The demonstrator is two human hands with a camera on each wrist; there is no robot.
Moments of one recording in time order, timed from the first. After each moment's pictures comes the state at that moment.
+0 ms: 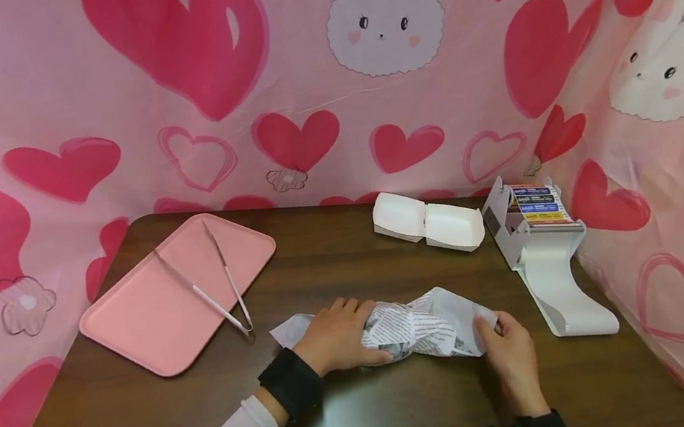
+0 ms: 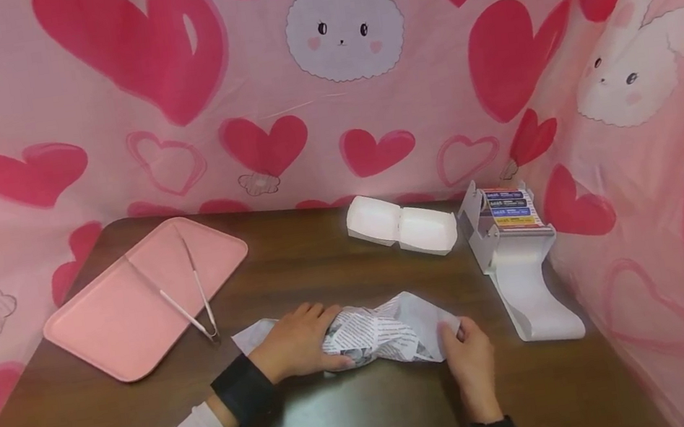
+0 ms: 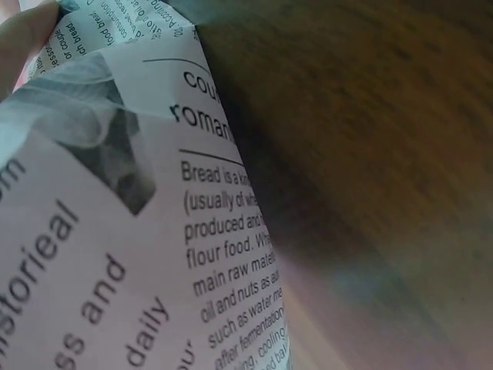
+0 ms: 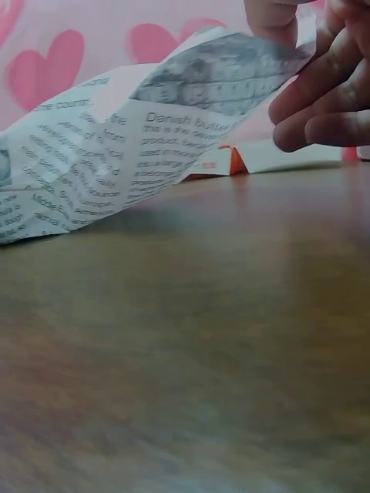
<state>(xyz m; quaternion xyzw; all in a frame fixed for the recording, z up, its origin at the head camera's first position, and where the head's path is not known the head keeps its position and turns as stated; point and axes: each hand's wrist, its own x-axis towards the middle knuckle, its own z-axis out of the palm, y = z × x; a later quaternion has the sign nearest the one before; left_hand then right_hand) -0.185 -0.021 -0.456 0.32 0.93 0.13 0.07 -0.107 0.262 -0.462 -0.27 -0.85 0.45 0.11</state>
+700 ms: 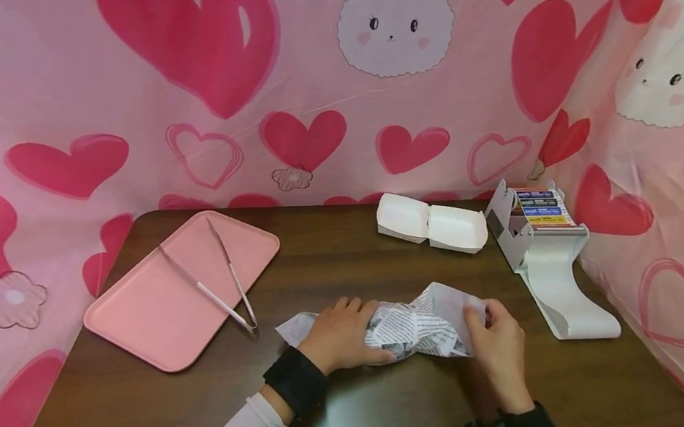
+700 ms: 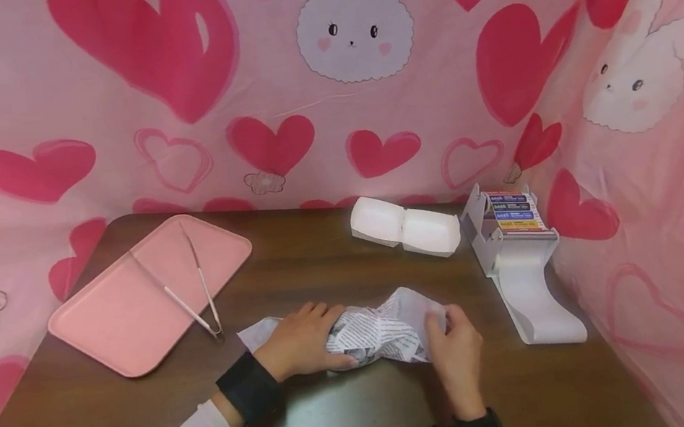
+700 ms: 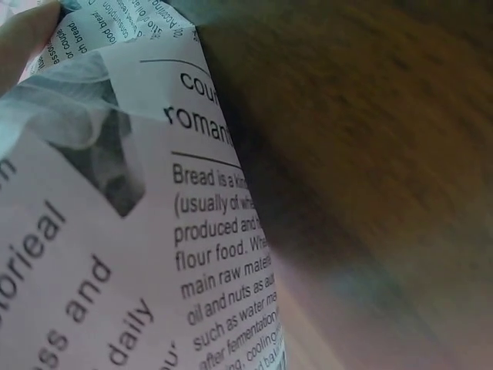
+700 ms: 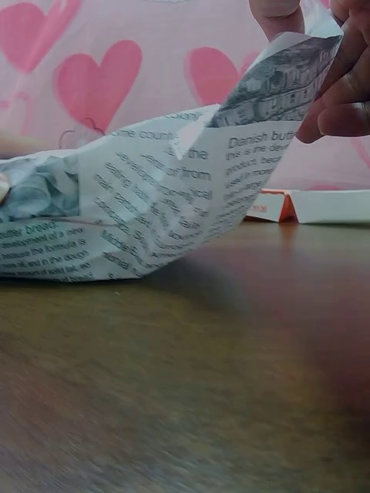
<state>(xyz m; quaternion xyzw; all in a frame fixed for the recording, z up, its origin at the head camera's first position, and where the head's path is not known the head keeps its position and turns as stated) -0.184 -0.022 -0.458 0.32 0.94 0.14 0.06 -0.112 0.224 -0.439 -0.19 -0.88 0.38 0.23</state>
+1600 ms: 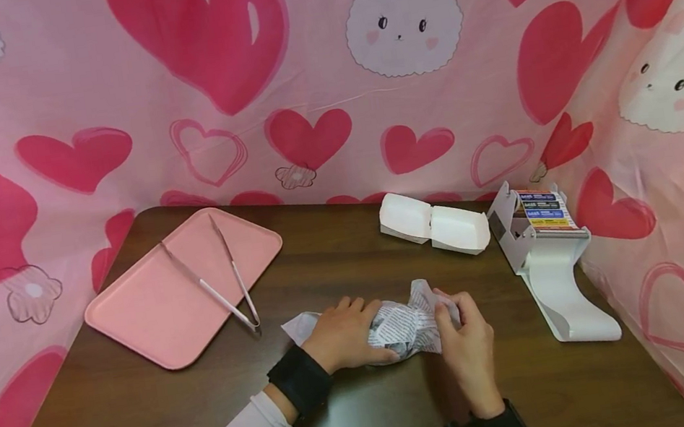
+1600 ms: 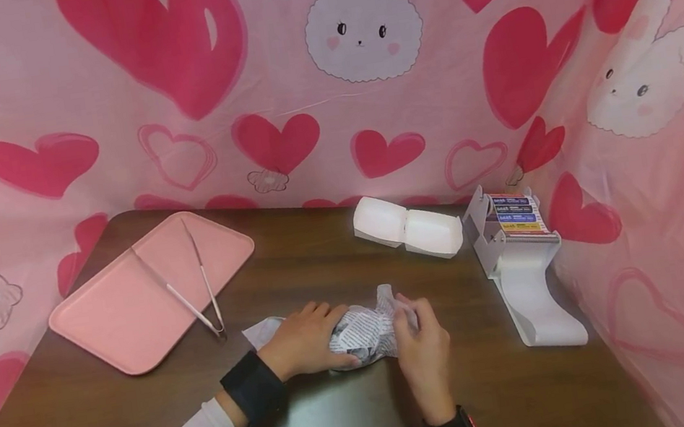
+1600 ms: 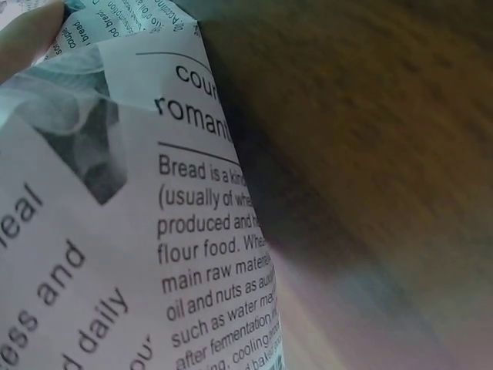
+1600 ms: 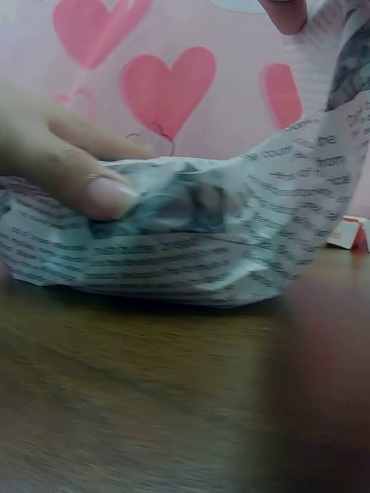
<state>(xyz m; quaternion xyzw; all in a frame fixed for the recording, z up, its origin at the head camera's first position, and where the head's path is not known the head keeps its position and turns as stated) -0.184 -0.023 -0.459 0.31 0.94 0.14 0.07 -0.116 0.172 -0.436 -0.10 -0.86 0.42 0.27</state>
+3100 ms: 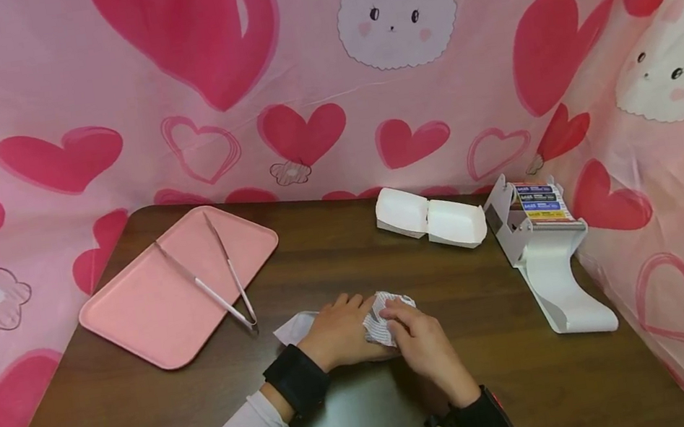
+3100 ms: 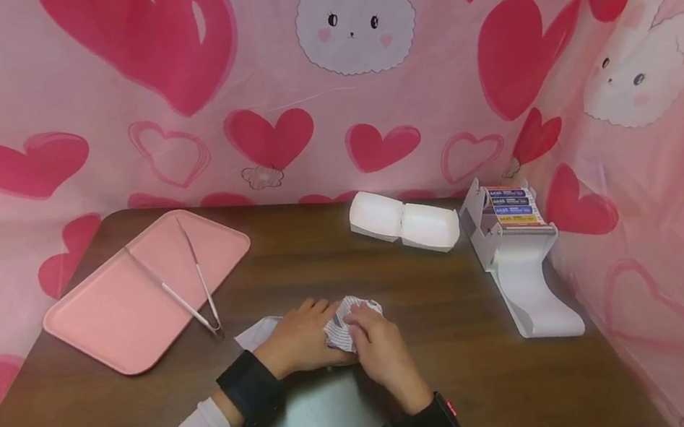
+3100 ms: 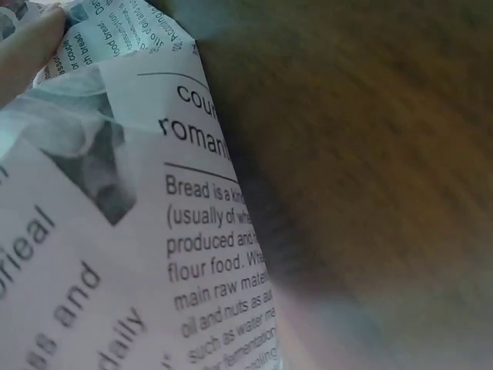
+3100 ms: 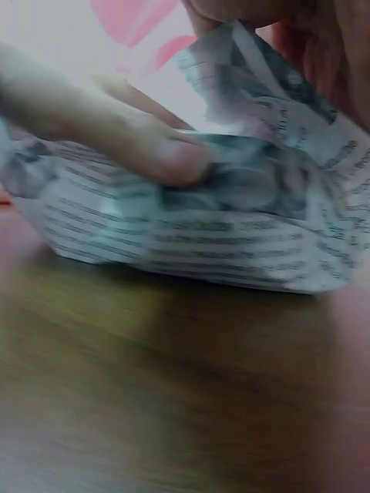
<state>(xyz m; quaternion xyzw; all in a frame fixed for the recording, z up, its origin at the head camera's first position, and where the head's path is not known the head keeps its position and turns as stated) -0.184 -0.022 -0.463 0.32 0.93 0.16 0.03 -0.127 0.147 -0.447 0.09 -0.93 0.36 0.09</state>
